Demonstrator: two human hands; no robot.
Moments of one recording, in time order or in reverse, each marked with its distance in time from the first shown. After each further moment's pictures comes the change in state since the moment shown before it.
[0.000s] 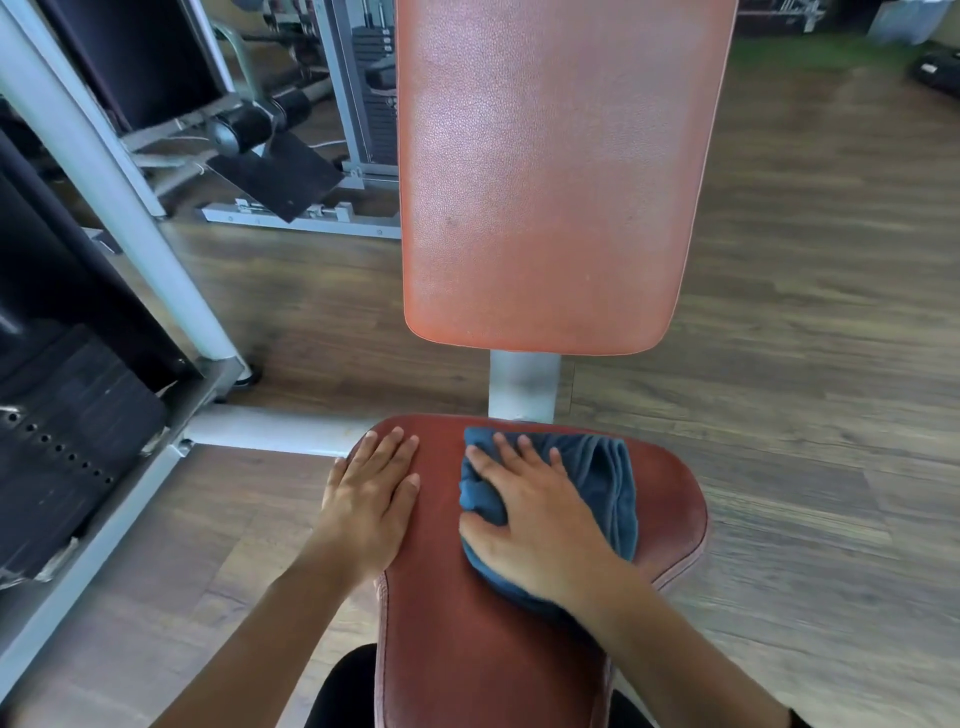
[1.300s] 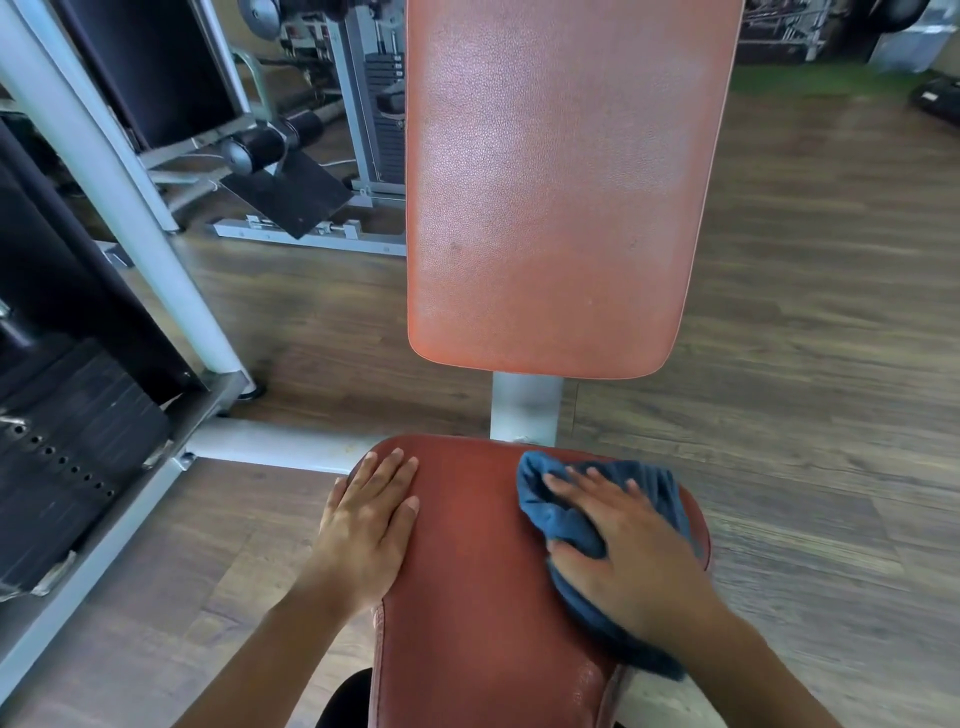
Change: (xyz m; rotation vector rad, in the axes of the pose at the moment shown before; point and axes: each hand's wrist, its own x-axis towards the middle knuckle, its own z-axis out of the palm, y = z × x) left_hand -0.003 -0.001 0.003 -0.017 0.069 0.023; right_hand -0.028 0.061 -0.025 0.050 0.076 0.038
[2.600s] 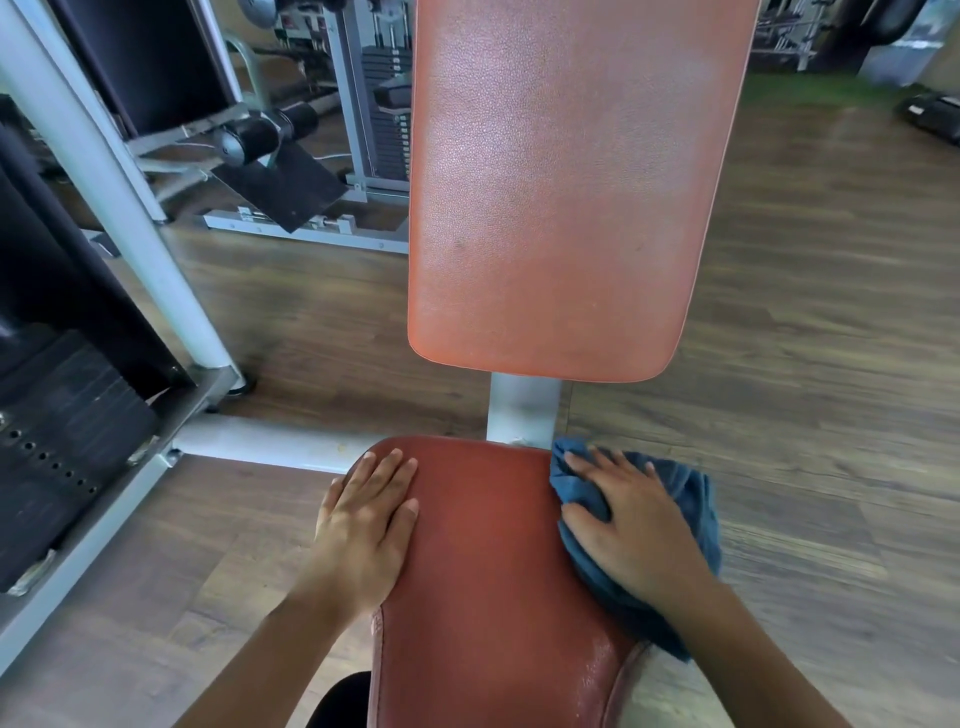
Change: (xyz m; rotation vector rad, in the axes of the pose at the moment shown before) left_hand 0.000 0.004 -0.002 0.003 0.005 0.003; right_hand 0.026 0.009 -0.002 -0.029 0.073 0.123
